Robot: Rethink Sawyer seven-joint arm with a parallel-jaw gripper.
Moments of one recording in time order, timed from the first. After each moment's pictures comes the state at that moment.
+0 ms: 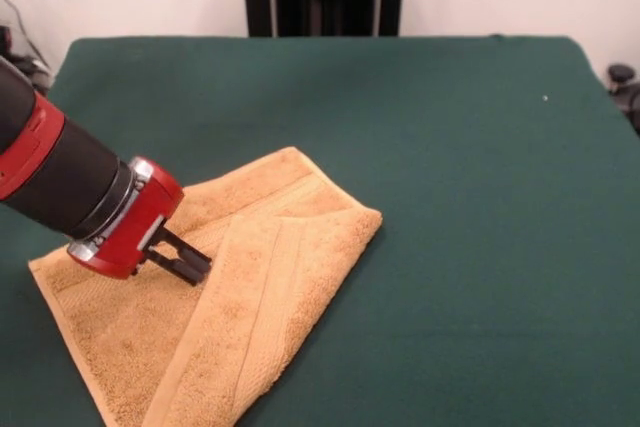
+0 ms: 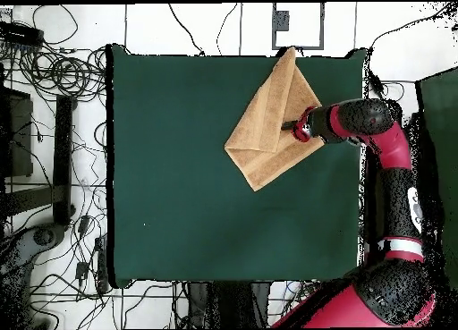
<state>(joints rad) -0.84 0.02 0.75 0.83 -0.30 1.29 0.45</state>
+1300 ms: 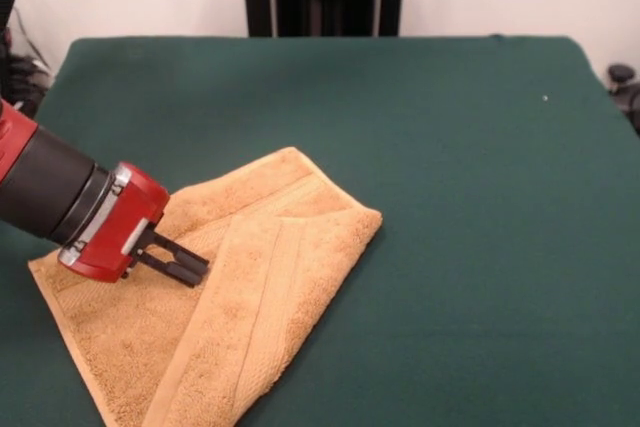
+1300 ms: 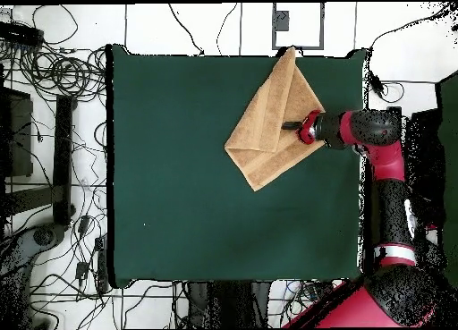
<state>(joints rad) -0.92 0.10 0.82 0.84 -0.21 1.29 0.45</state>
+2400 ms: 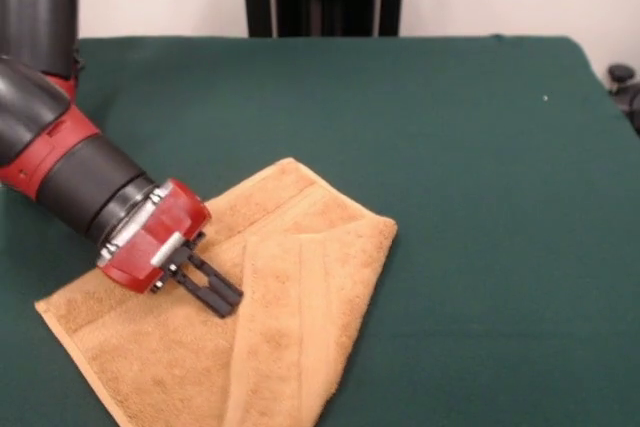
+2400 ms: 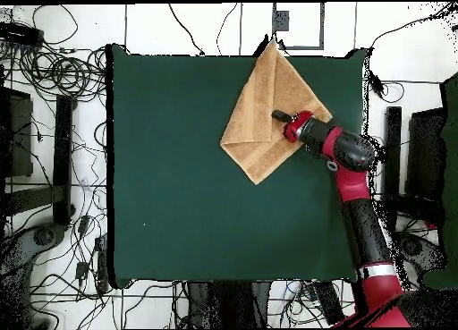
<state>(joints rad) -1.14 0.25 1.02 1.18 -0.20 0.81 0.45</state>
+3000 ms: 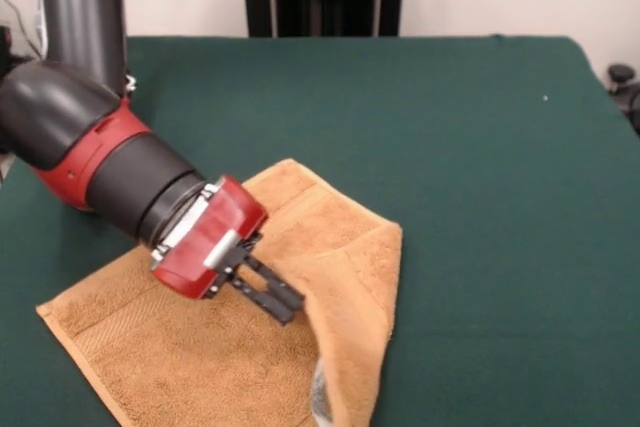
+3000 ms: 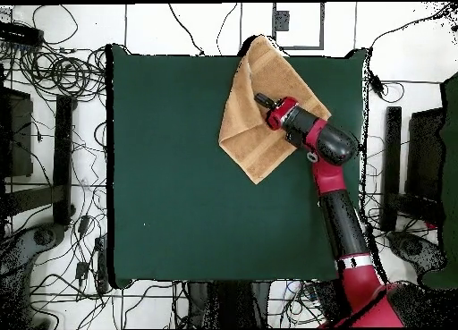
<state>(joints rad) -1.14 0.35 1.17 1.23 -0.21 0.74 0.45</state>
